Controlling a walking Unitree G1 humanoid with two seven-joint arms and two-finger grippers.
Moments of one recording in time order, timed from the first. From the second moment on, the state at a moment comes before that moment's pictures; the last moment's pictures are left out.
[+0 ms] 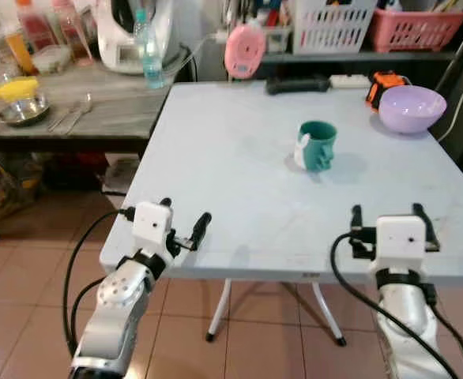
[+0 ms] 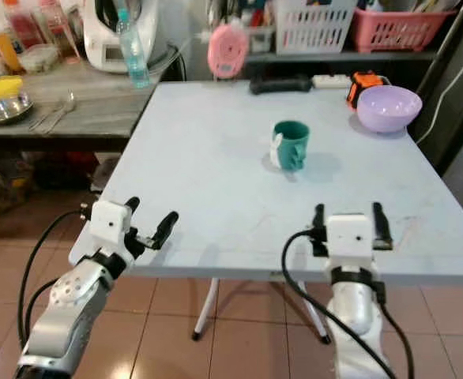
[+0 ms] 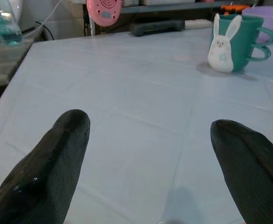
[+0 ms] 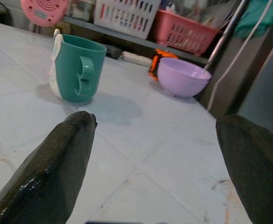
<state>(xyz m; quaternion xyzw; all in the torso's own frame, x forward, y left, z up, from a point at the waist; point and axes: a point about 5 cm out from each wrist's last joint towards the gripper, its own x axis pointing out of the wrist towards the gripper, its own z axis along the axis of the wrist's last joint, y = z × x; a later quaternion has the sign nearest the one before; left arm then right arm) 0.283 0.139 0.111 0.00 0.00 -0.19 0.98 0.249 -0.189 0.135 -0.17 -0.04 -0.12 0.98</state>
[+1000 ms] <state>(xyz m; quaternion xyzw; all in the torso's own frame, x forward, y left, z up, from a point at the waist) 0.287 0.135 0.116 0.00 -0.01 -0.20 0.98 0.252 -0.182 0.137 -0.16 -0.06 -0.09 0.98</state>
